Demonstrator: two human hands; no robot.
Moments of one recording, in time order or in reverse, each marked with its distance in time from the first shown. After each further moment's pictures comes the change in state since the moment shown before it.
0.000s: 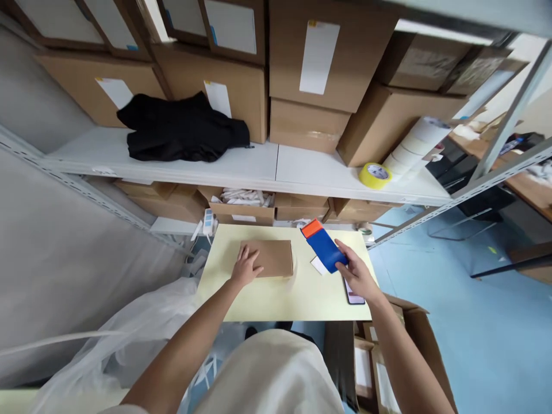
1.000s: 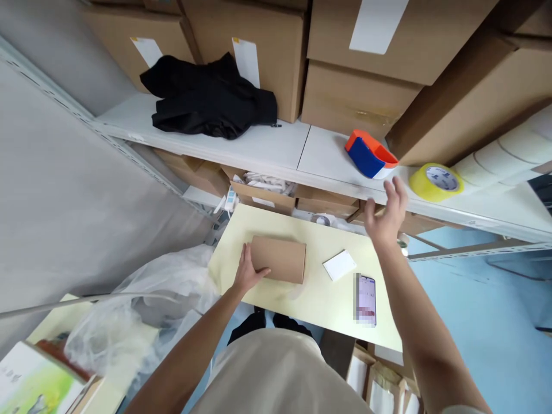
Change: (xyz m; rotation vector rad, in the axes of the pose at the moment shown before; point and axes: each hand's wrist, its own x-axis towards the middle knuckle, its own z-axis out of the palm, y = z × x) left_hand -0.050 0.020 0.021 -0.353 0.205 -0.367; right_hand 0.176 0.024 -0.027 -0.572 0.448 -0.334
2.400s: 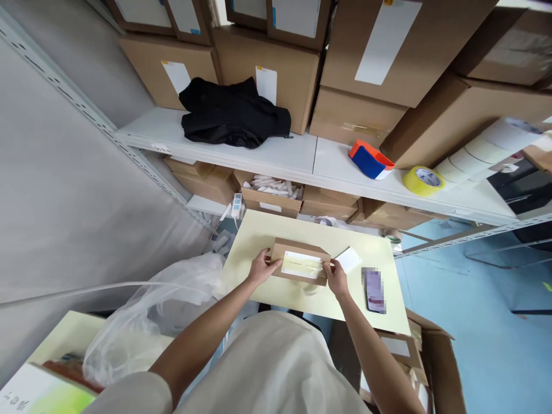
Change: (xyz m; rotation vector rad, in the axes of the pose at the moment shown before) left_hand 0.010 -0.007 -0.031 -0.344 -0.132 -0.121; right_hand -0.227 -0.080 0.059 0.343 -0.530 0.800
